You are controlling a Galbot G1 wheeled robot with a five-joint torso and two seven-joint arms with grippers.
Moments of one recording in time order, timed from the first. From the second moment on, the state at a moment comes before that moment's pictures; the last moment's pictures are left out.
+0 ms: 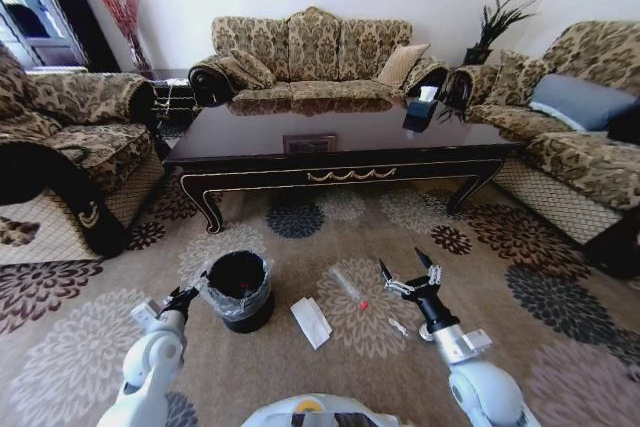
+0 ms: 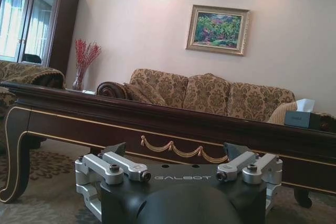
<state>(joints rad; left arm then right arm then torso) 1.44 -1.32 -0.73 -1.92 -0.80 0.36 -0.31 -1.69 1.19 0.65 2.11 0.25 0.26 -0.14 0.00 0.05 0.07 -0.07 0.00</state>
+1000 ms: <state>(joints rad) 1.44 -1.34 -0.71 -1.85 -0.75 0.37 -0.32 -1.69 1.19 0.64 2.10 0.24 0.27 -0.14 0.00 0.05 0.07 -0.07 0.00</state>
